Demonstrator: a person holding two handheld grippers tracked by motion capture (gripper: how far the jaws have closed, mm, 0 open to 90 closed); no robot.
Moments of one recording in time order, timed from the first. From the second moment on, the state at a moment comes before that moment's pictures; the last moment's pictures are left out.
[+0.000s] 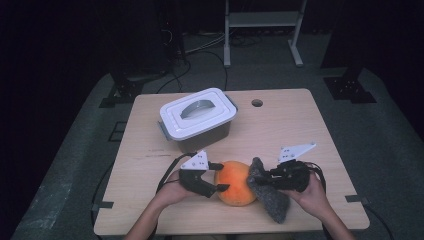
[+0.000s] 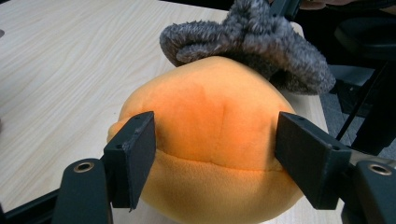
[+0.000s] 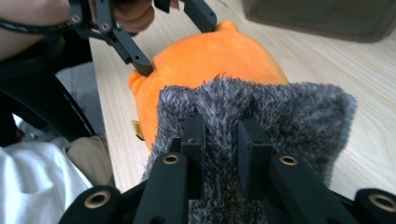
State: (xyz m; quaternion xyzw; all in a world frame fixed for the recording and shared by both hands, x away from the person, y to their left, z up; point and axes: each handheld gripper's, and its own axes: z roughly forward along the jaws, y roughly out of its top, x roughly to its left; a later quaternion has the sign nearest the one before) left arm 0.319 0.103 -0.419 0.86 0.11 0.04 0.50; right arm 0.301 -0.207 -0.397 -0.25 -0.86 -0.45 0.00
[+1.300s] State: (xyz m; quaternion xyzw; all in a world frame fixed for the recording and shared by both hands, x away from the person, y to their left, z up) left arm 0.320 0.100 -0.418 0.85 0.10 0.01 0.51; right arm 0.300 -0.171 -0.372 -0.21 -0.87 -0.45 -0.03
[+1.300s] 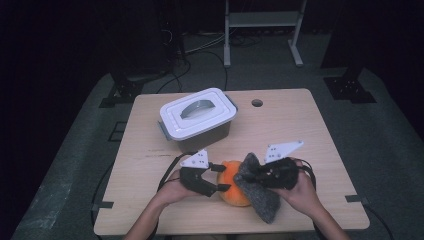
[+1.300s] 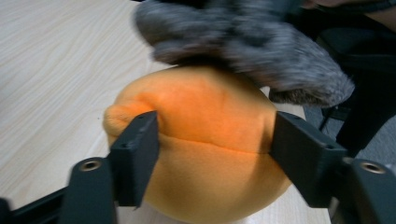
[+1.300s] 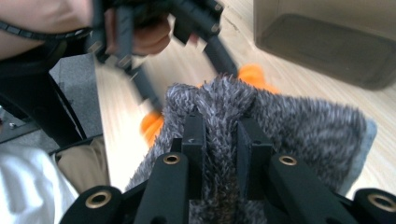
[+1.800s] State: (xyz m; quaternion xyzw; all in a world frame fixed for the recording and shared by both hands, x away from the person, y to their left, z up) left arm 0.315 0.103 -0.419 0.87 0.08 0.02 0.49; right arm 0.315 -0.180 -0.379 -0.23 -0.87 -0.44 -0.01
